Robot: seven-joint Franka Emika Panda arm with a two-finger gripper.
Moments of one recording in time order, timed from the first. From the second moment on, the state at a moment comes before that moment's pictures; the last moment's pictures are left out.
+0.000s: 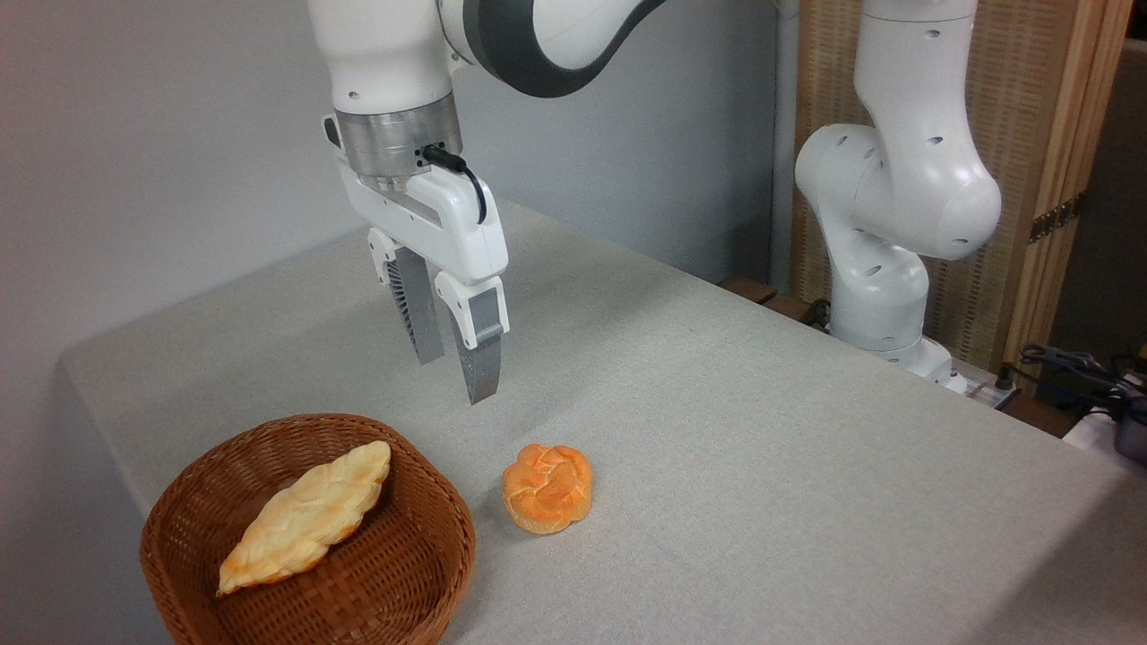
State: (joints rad) arm -0.18 -0.05 0.03 -1.88 0.00 1.86 0.65
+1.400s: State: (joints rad) arm -0.18 -0.05 0.03 -1.88 0.00 1.86 0.65
